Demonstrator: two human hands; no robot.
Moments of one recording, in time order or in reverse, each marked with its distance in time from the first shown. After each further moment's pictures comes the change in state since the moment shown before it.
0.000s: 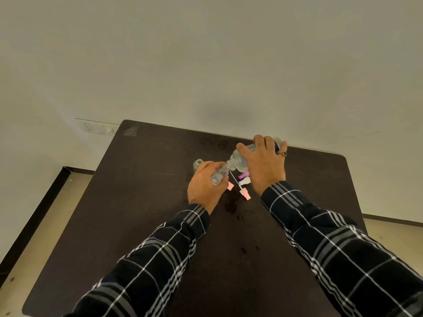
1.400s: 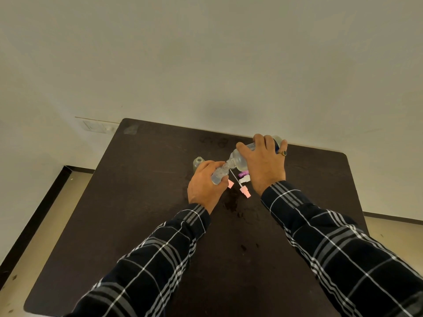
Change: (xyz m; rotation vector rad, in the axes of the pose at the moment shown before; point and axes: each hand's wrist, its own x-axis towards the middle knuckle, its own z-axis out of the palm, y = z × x) left_hand -0.005 0.005 -0.004 0.019 -0.031 -0.013; right_hand -0.002 0.000 0.003 -0.004 -0.014 0.004
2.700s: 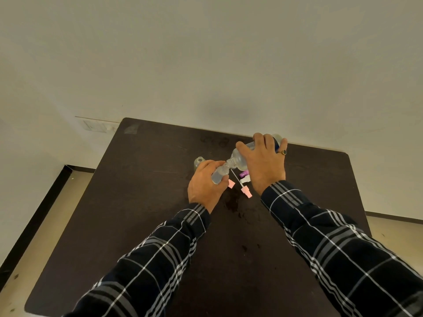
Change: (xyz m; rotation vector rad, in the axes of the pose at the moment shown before) left_hand 0.002 -0.003 0.001 -0.003 0.027 0.034; right_hand 0.002 -0.003 0.001 -0.001 0.017 -0.004
